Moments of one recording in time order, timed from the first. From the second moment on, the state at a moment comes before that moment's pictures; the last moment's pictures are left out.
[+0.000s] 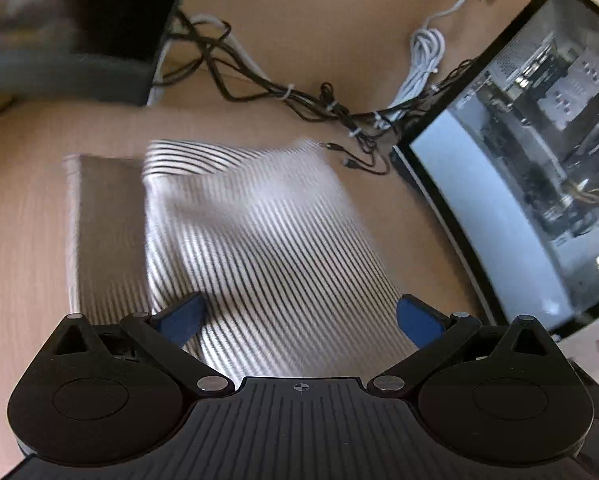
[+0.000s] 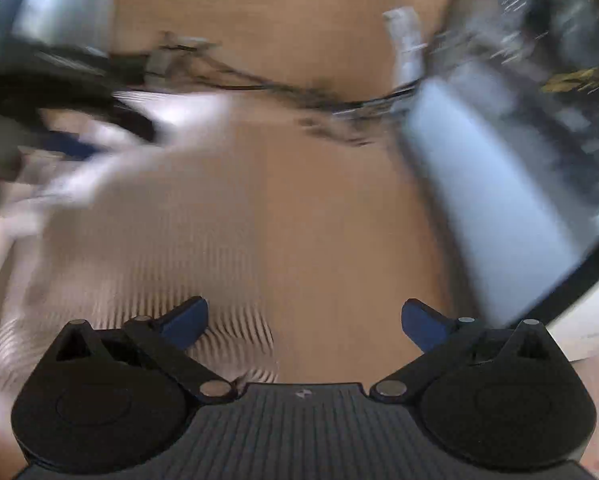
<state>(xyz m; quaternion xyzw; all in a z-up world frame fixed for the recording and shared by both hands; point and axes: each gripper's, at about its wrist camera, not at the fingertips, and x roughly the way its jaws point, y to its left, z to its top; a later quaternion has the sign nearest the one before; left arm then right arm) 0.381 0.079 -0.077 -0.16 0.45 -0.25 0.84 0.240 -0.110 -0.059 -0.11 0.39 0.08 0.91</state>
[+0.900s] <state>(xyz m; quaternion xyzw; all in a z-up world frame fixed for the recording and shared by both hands) 0.258 0.076 -0.086 -0.13 0.46 -0.40 0.78 0.201 -0.094 -0.070 -0.13 0.40 0.00 0.91</state>
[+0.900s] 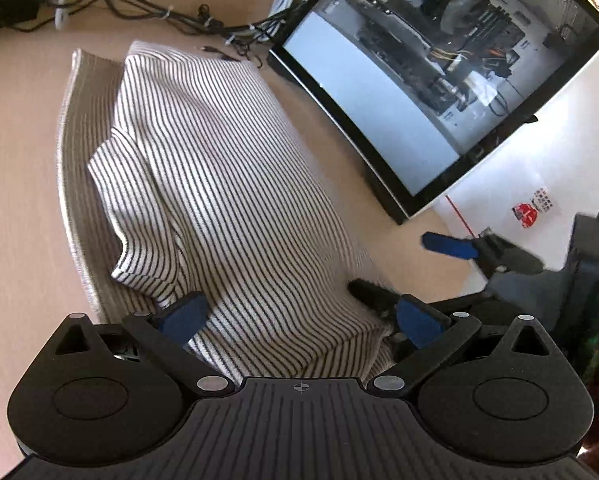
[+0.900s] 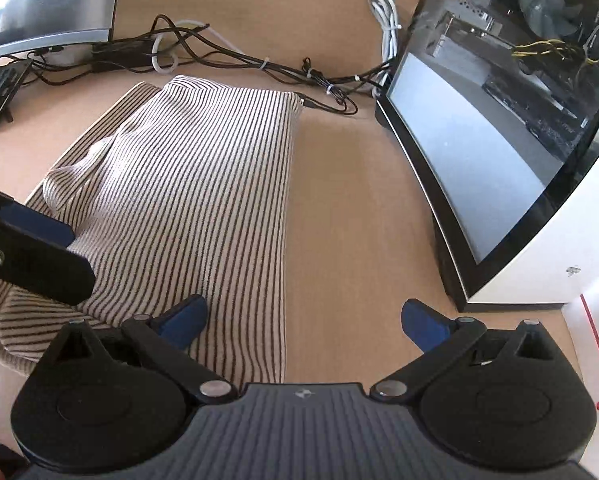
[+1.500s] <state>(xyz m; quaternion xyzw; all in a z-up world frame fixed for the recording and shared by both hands) 0.213 0.066 -0.081 -0.04 0.45 -0.29 0.85 0.189 -0.101 -0.074 -0.13 0.36 0.03 0.92</state>
